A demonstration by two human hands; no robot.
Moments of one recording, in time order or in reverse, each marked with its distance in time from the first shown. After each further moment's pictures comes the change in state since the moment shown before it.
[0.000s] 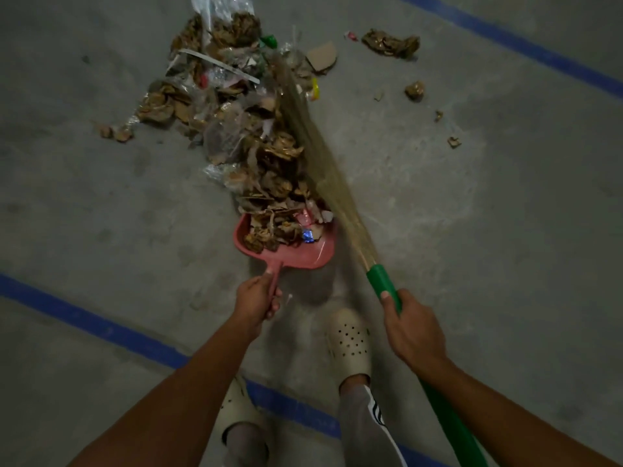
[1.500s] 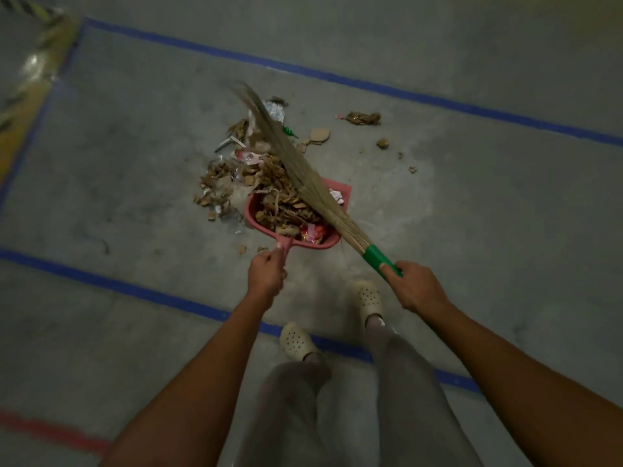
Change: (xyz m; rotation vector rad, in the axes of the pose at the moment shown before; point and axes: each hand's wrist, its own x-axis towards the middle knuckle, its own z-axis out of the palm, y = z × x) left_hand -0.323 0.201 -0.131 0.283 0.010 0.287; right_hand -0.264 -0.118 -0.243 0.170 -0.065 -0.055
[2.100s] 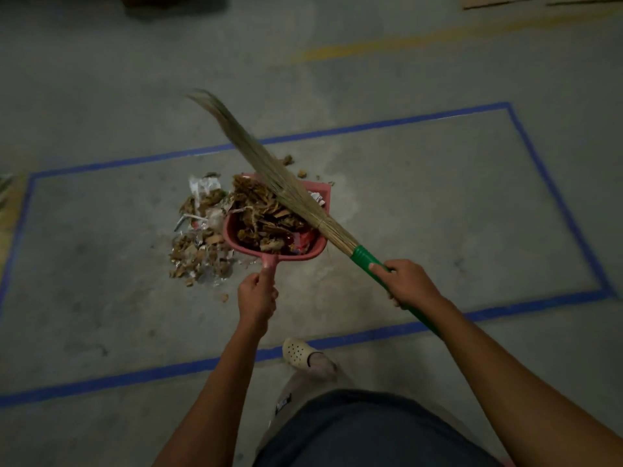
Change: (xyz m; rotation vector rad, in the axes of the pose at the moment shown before) left_hand -0.238 0.044 -0.017 0.036 -0.209 0.256; right_hand -0.266 0.053 -0.058 0.490 0.209 0.167
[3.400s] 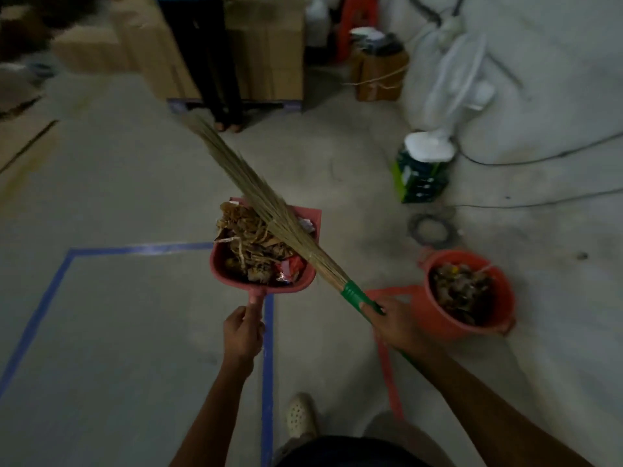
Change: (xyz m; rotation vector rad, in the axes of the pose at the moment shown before) left_hand -0.338 -0.054 0.627 0.645 -1.313 0.370; right_hand -0.294 0.489 -0.217 0.703 1.059 0.797
